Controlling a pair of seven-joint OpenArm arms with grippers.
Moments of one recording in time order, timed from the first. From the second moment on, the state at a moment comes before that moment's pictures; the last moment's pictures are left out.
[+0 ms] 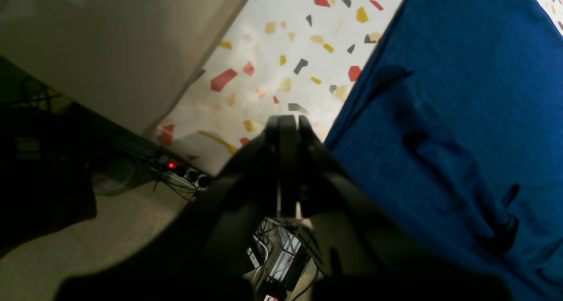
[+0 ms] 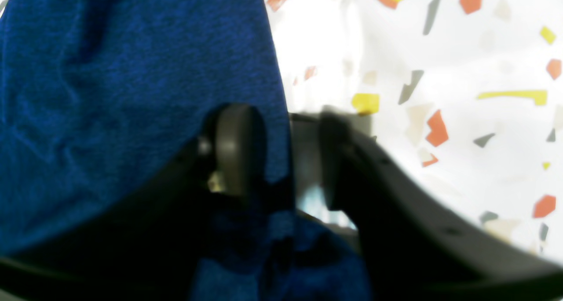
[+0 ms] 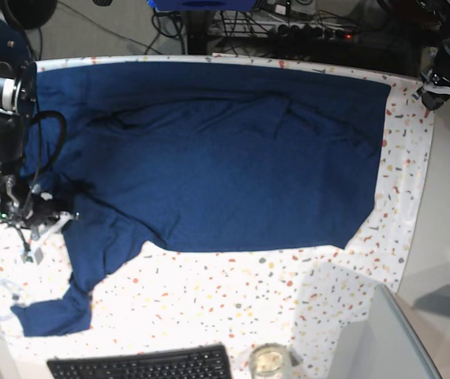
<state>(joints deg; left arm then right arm) 20.5 -6.9 -55.7 88.9 -32.2 -28.3 48.4 26.2 13.7 13.6 31.2 4.0 23.2 -30.5</state>
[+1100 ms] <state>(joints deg) -14.4 -13.6 -43.3 61.7 -11.8 -28.2 48.1 13.3 10.8 13.7 63.6 3.9 24.0 -43.7</state>
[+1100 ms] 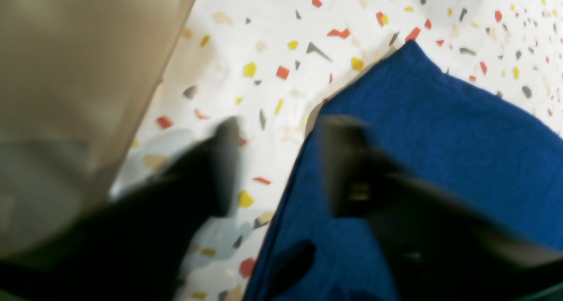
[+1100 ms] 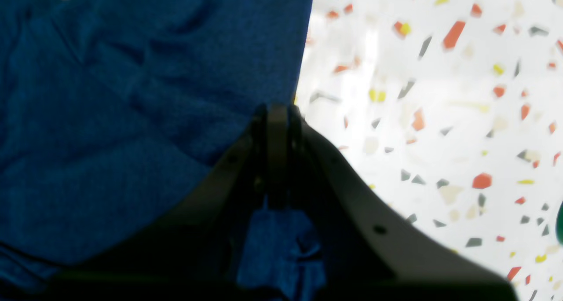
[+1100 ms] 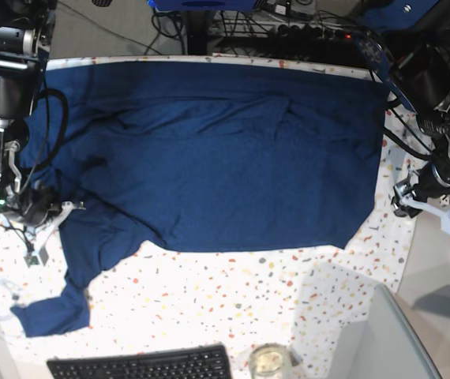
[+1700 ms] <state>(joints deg) -17.9 -16.5 -27.5 39.6 -12.9 -27.9 29.1 13.4 10.8 13.9 63.7 3.9 24.0 -43.6</state>
